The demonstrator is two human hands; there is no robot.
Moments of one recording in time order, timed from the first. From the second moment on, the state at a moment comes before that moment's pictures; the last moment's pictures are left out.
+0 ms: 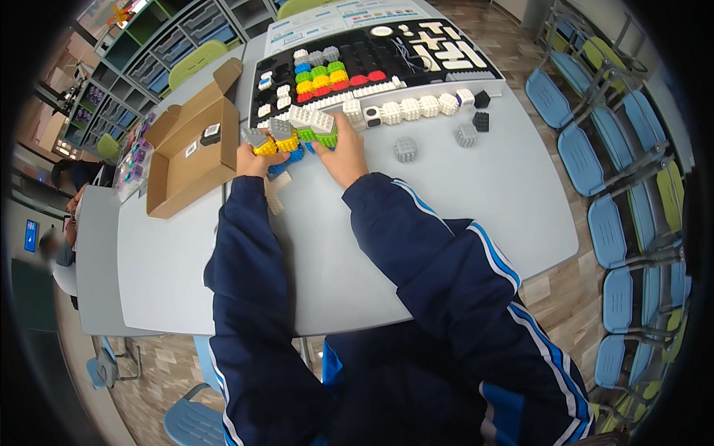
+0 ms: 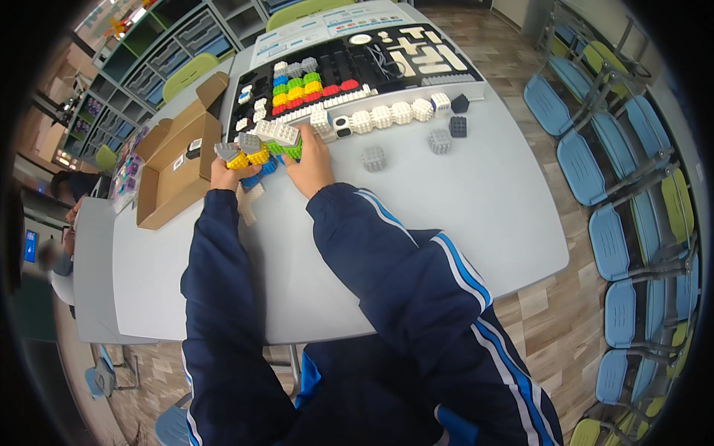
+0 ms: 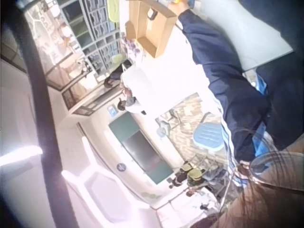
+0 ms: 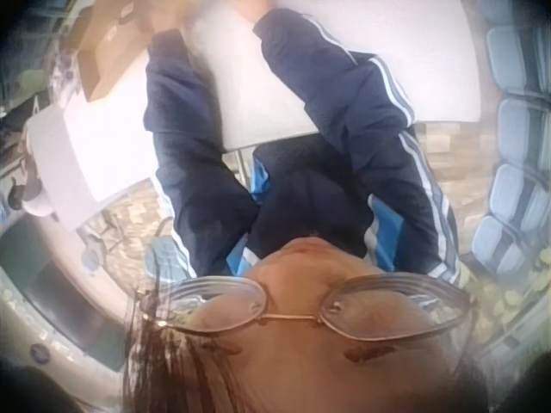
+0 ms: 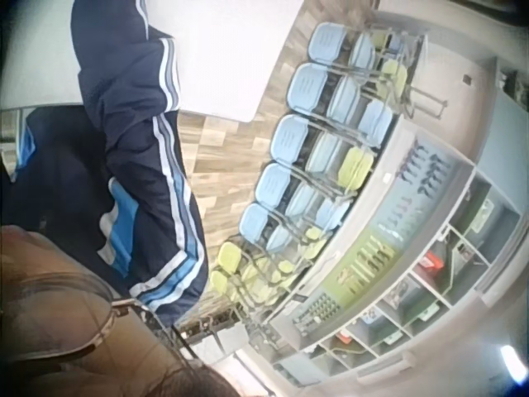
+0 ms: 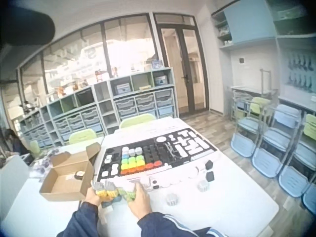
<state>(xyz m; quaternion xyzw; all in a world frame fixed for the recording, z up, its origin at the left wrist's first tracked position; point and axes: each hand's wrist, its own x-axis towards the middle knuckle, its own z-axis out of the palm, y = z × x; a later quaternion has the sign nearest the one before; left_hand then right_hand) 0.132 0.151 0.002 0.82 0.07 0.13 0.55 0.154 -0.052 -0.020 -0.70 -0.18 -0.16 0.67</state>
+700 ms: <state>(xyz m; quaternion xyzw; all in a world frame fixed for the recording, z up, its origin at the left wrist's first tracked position) 0.097 0.127 -0.014 0.88 0.13 0.30 0.34 0.156 -0.048 -0.018 -0.74 -0.22 -0.13 0.62</state>
